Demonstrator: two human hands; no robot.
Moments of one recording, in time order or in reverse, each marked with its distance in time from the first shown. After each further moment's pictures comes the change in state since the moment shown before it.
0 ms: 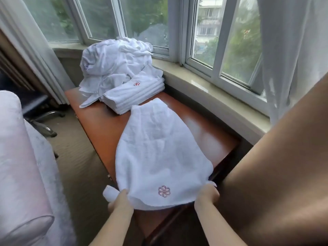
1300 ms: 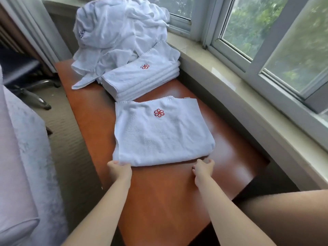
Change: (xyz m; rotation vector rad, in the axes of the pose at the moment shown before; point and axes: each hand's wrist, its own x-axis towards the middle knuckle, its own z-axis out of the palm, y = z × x) left_hand 0.122 0.061 0.149 0.604 -0.065 0.427; right_hand 0.072 -0.028 0.172 -0.439 -0.121 -0.197
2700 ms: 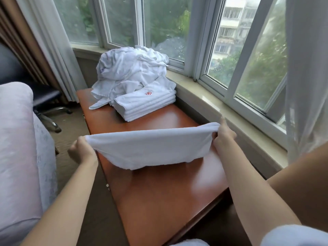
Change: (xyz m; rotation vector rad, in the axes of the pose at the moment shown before) left_hand -0.075 0.101 -0.135 -0.634 0.286 0.284; right_hand -0.085 -0.167 -0.073 0.383 -0.048 -0.156
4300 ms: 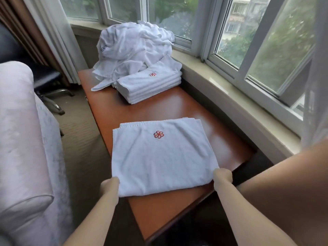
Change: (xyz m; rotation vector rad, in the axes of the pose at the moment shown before) left_hand -0.035 -0.153 -0.085 0.621 -0.180 -0.424; right_hand 0.031 0.164 -0.120 -0.806 0.055 0.068
